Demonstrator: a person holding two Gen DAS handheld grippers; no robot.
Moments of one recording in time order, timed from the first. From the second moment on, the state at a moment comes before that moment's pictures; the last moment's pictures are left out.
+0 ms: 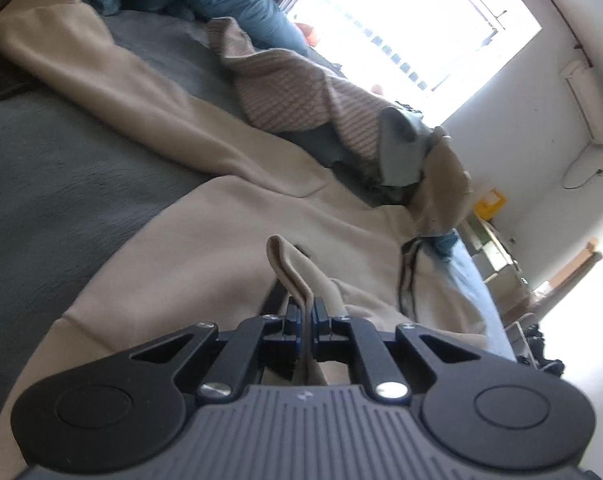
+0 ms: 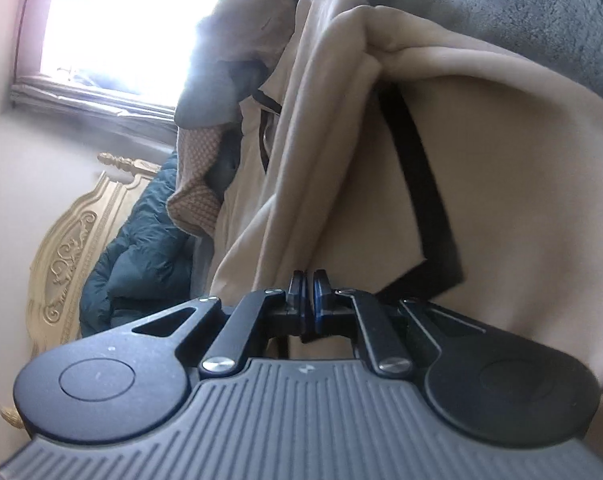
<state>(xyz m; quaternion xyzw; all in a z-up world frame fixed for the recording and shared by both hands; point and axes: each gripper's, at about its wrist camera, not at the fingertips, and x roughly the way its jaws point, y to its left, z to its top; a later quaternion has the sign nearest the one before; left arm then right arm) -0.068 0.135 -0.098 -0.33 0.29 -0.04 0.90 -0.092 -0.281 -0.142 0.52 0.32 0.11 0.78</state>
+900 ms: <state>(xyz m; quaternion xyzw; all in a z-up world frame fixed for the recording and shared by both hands) -0.102 0.101 -0.047 -0.13 0.27 0.03 0.95 -0.076 -0.329 -0.083 0.12 0.27 0.07 0.95</state>
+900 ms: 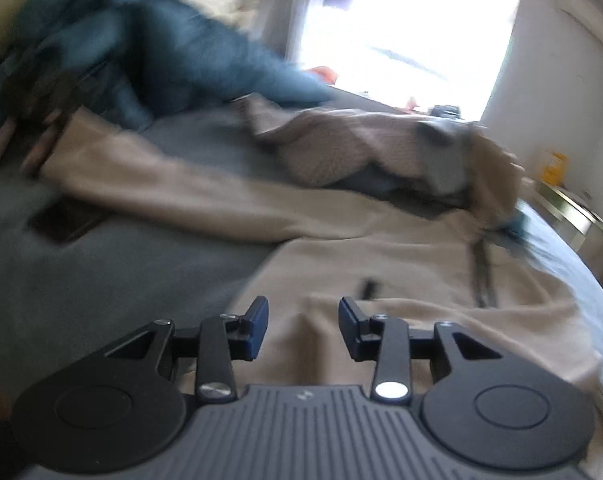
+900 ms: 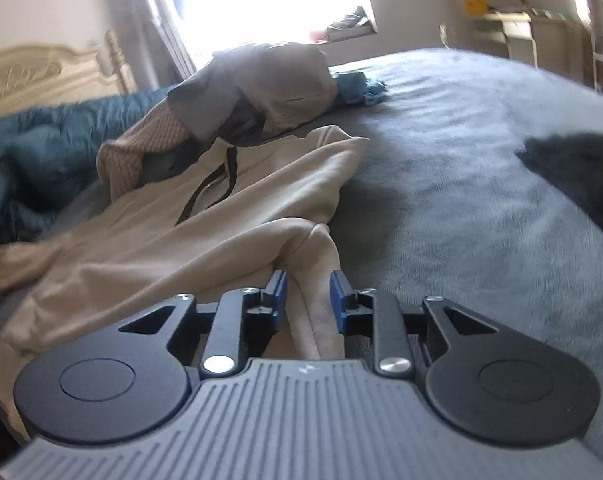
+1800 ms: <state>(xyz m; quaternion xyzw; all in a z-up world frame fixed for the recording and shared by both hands) -0.045 -0.137 -0.054 0.11 0.28 -0.34 0.89 -0.077 -0.375 -0.130 0.29 0.23 0.00 0.93</state>
